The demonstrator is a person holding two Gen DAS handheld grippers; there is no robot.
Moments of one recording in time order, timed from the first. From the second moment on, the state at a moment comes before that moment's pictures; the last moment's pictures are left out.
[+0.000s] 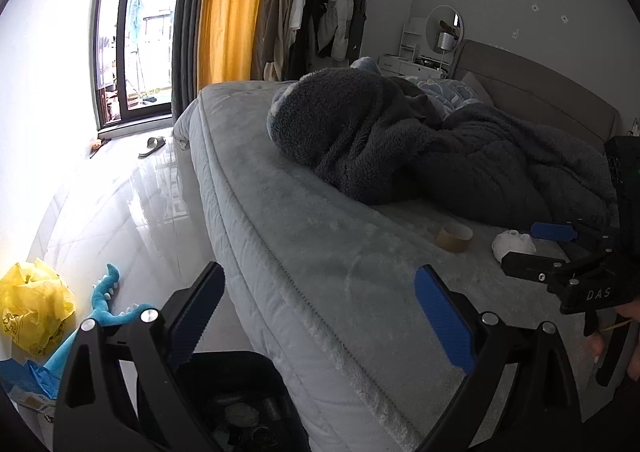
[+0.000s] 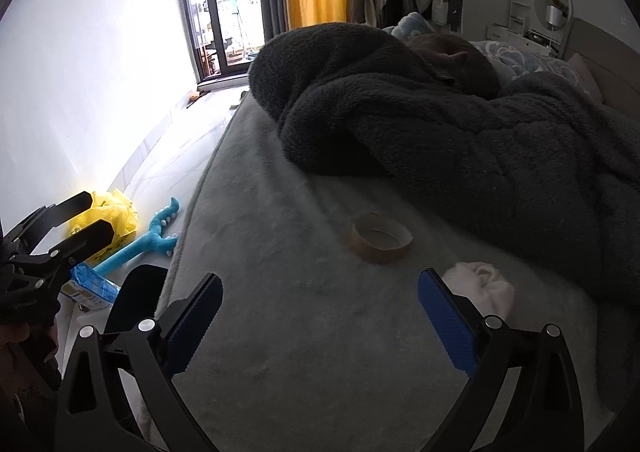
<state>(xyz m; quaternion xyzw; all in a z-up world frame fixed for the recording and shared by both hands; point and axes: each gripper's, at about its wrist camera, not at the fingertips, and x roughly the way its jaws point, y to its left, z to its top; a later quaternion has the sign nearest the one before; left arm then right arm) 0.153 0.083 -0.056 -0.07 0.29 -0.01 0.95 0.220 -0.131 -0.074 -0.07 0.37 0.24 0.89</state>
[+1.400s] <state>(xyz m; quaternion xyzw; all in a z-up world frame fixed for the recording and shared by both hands) 0.277 -0.044 -0.094 -0.05 0.36 -0.12 0.92 0.300 -0.234 -0.150 0.01 0.45 0.19 0.87</state>
